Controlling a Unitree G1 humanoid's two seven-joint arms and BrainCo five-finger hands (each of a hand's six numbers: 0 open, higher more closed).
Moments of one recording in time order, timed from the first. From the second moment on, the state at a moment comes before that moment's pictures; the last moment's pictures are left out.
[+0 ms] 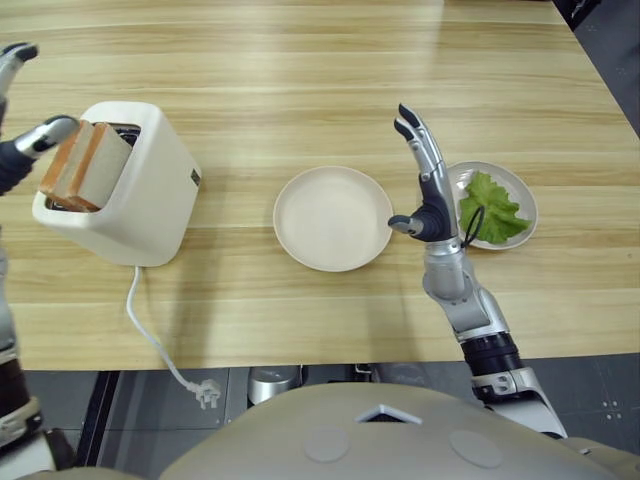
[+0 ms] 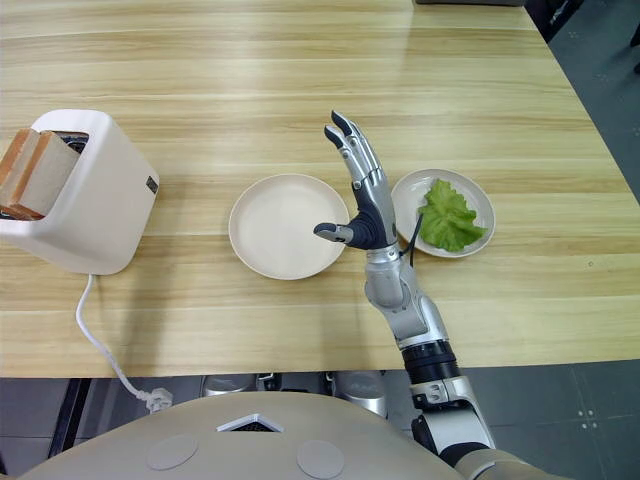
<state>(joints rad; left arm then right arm) 0.15 0.86 0.58 -0.10 0.33 -0.17 -0.20 -0.06 -0.18 0.17 0.11 -0.65 -0.71 -0.43</state>
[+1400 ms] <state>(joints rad) -0.14 0.84 0.50 -0.12 0.19 -0.27 -0.02 -0.08 -0.20 0.18 0.15 -0.65 -0.71 -0.46</state>
